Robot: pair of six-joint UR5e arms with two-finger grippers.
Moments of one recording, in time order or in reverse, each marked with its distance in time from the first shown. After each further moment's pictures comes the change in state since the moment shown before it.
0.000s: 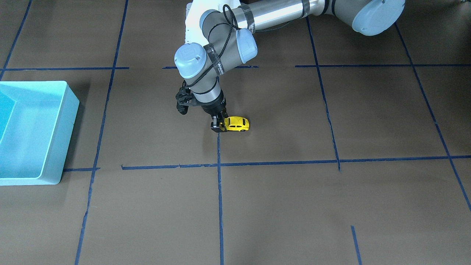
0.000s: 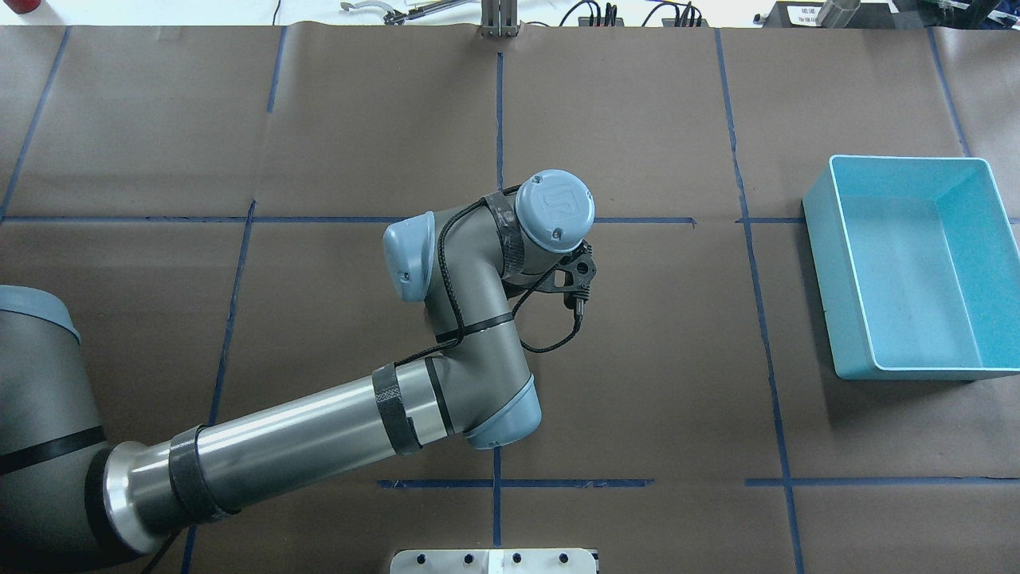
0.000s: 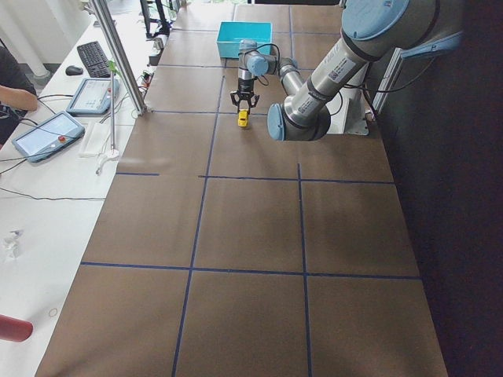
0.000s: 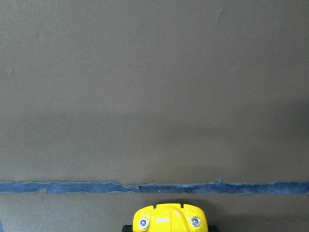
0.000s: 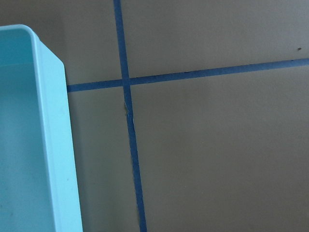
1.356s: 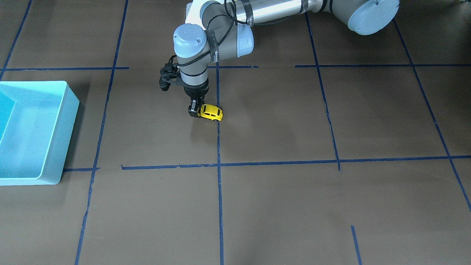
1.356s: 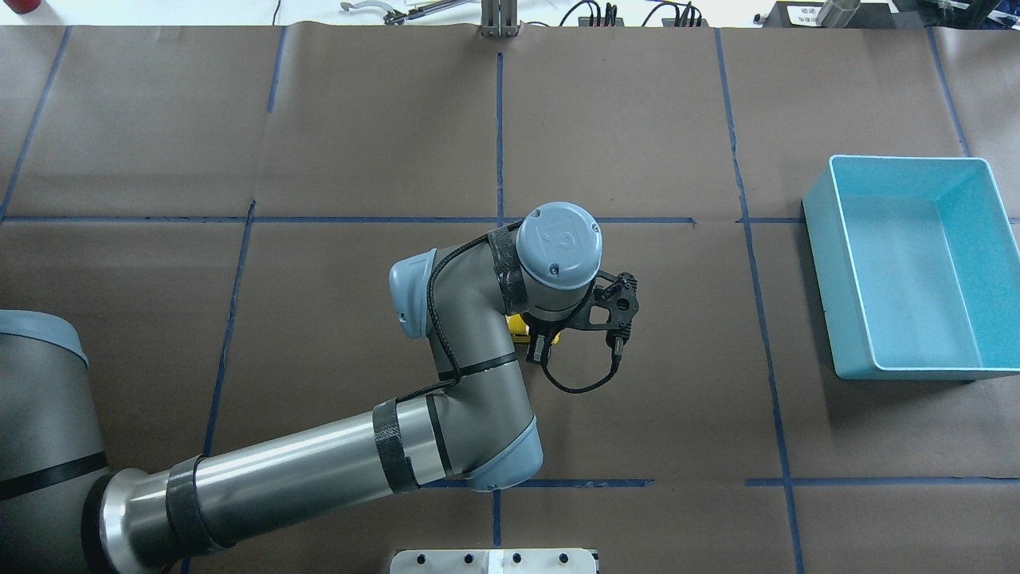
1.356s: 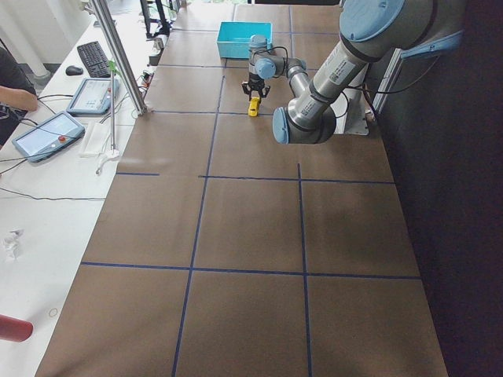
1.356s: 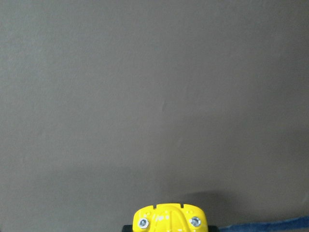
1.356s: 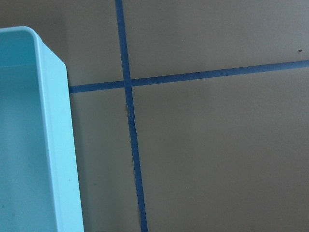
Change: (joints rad) left arm 0.051 0.023 -0.023 -0.241 -0.092 0.005; right arm 0.000 0.001 0.000 0.003 0.001 0.000
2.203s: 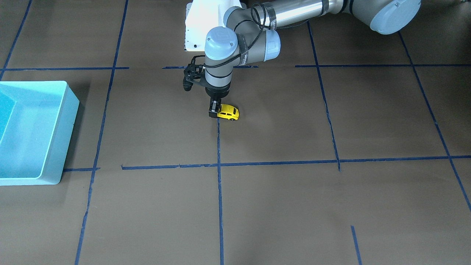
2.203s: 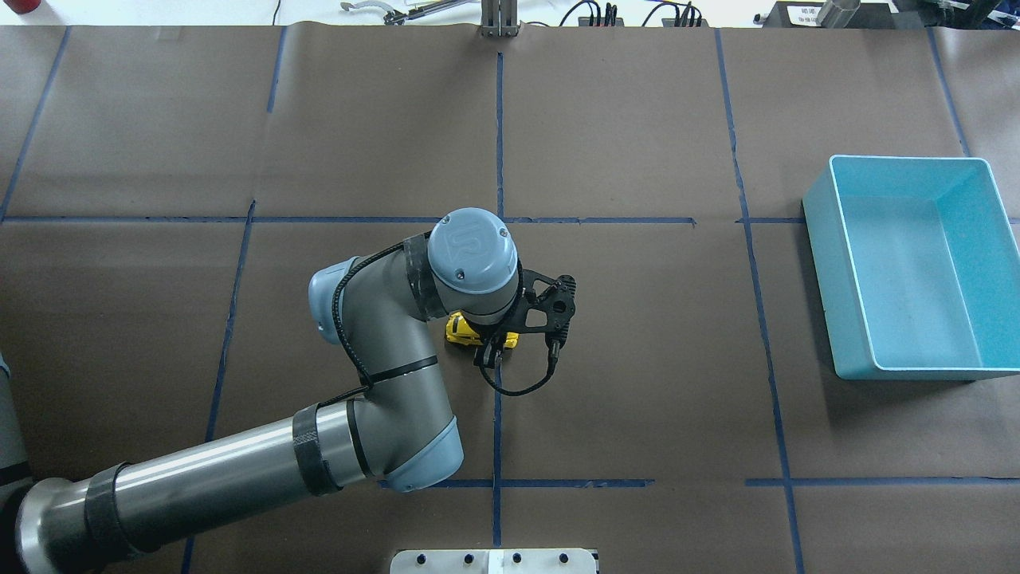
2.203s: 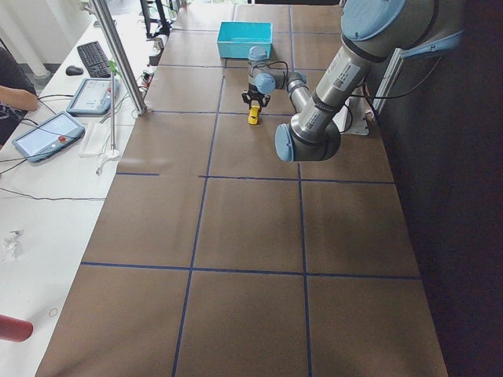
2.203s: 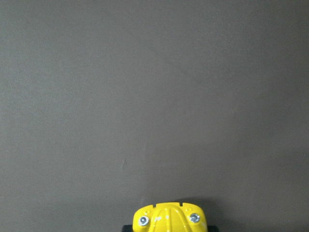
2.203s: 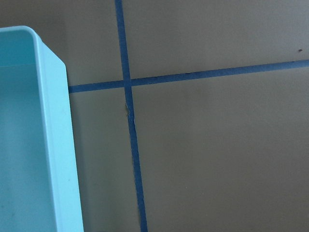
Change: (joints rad) left arm -0.027 0.184 -0.161 -0.079 -0.034 -0.002; right arm 0.000 -0.001 0.000 -0.001 -0.001 0.000
